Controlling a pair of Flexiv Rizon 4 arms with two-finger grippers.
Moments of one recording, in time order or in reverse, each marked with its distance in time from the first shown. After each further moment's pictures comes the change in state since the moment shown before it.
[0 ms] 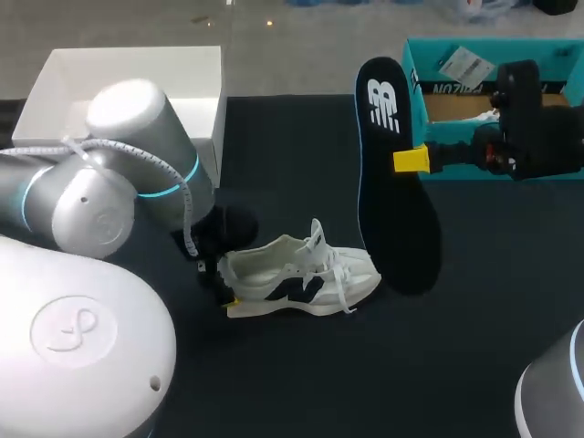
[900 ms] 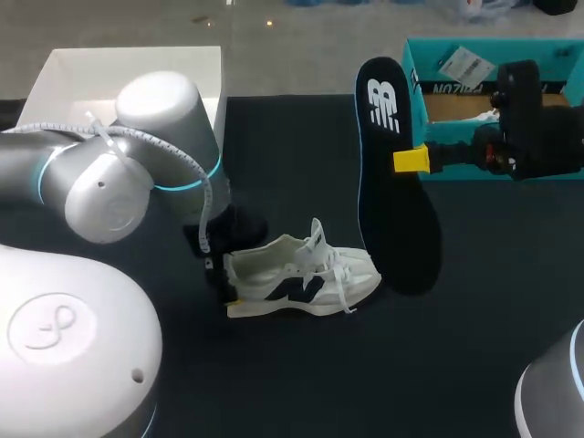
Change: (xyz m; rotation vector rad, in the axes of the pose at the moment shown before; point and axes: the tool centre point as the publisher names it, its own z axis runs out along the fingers) left arm -0.002 0.000 -0.001 -0.090 -0.004 0.007; right arm 0.000 0.000 0.000 0.000 0.000 0.000
